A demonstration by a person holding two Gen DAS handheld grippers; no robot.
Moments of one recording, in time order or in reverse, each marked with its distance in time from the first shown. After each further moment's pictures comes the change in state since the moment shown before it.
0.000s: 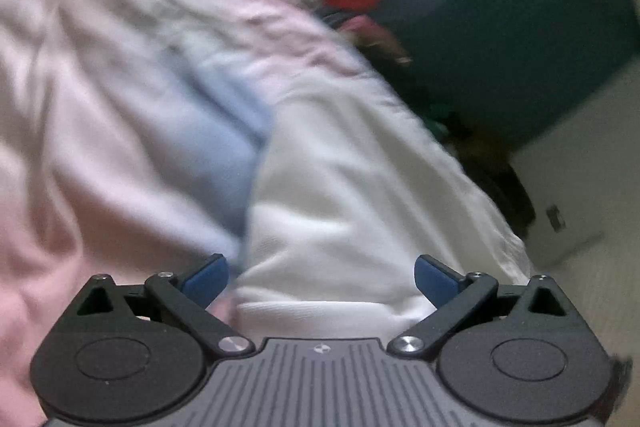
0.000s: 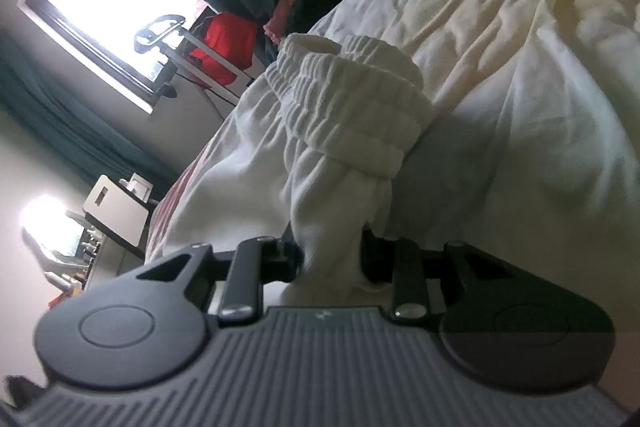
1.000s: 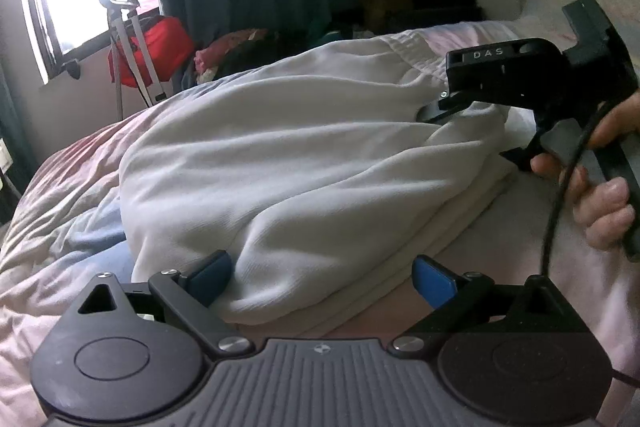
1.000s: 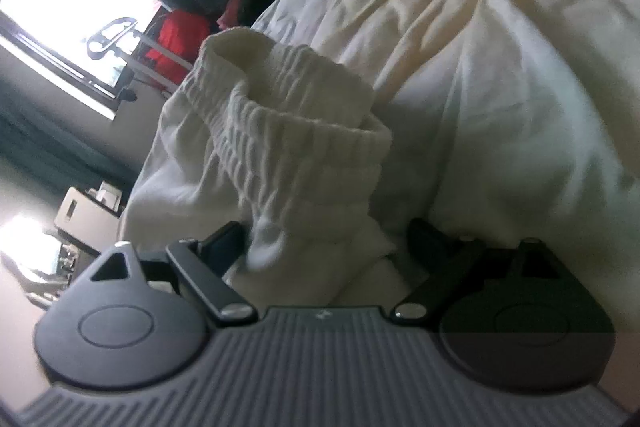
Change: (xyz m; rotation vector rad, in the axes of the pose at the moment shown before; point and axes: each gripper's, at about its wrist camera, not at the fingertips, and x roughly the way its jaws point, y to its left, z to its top) left arm 0.039 -0.114 -0.100 1.081 -0.014 0.169; right arm 0.020 -0.026 0.007 0.091 0.065 -0.041
